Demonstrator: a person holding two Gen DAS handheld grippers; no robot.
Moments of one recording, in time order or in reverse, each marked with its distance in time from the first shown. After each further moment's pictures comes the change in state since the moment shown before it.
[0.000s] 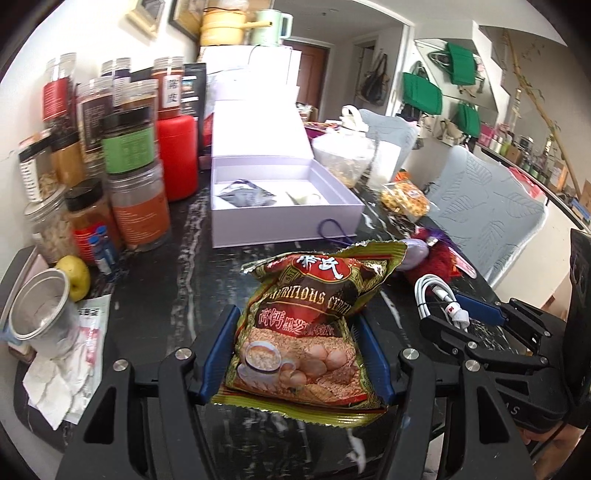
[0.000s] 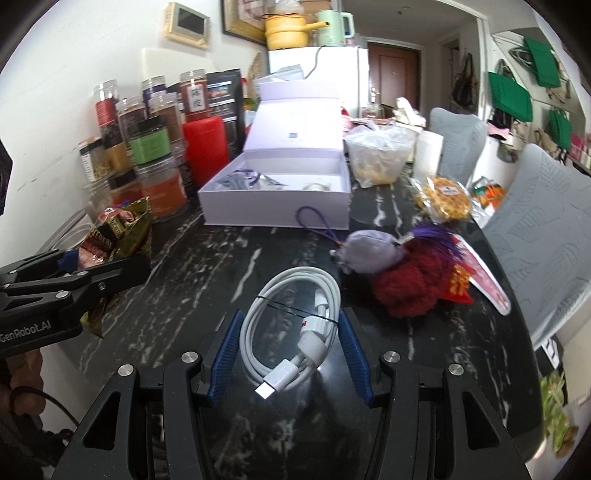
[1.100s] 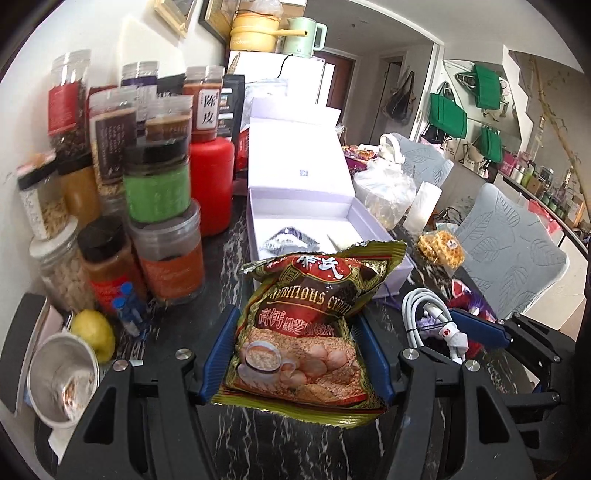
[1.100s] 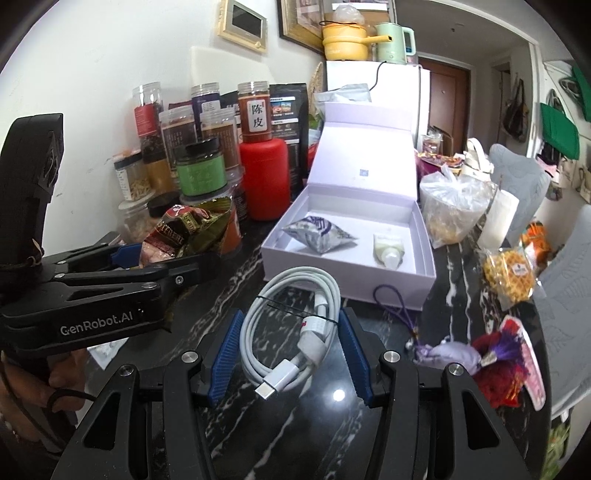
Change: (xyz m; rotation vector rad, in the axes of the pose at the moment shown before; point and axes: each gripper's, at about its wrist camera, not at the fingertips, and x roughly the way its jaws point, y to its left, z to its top) left arm 0.021 0.060 0.065 -0.084 -0.032 0.048; right arm 0.035 0.052 0.081 -0.109 -0.030 0.131
